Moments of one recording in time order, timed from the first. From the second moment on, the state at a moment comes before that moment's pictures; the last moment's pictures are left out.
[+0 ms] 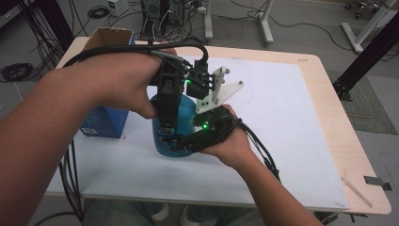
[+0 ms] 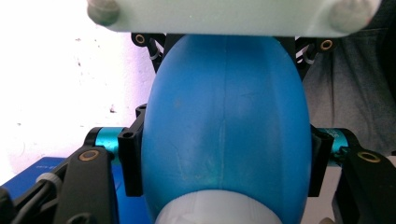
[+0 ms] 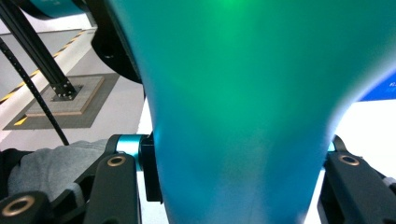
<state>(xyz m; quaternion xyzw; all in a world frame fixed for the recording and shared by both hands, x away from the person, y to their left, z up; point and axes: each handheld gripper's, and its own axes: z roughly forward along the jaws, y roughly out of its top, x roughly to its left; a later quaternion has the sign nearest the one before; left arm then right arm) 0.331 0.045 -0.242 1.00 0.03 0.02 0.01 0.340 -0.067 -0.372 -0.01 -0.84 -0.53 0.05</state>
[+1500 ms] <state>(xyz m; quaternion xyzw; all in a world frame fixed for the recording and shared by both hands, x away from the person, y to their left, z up) 0.340 0.081 -0.208 0.99 0.11 0.01 -0.01 0.338 -0.140 -0.340 -0.04 -0.90 -0.43 0.00</state>
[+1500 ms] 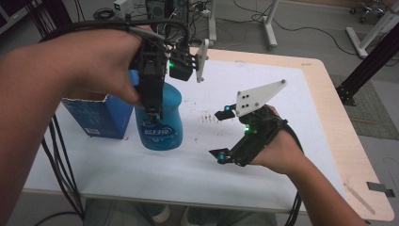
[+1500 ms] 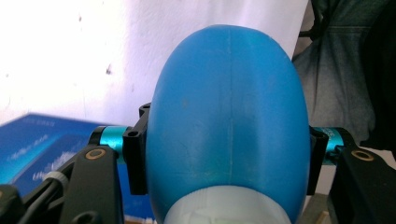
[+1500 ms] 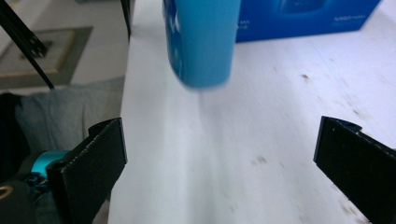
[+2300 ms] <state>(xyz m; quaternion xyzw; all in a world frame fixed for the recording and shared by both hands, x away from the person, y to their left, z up) 0.374 0.194 -0.102 0.88 0.47 0.01 0.02 0.334 -0.160 -0.316 -0.01 -0.95 -0.31 -0.10</state>
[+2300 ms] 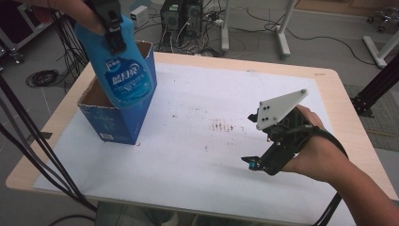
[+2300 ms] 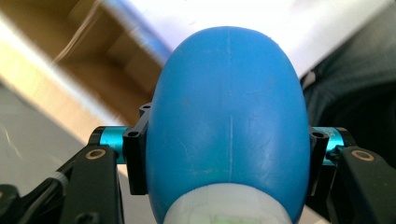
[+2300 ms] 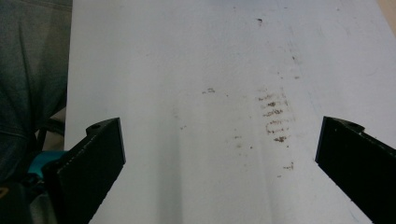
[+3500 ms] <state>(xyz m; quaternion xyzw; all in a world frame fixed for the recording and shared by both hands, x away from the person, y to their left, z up) 0.426 0.234 -0.240 0.94 0.34 0.01 -0.04 0.339 -0.171 -0.334 -0.05 -0.95 -0.31 -0.08</state>
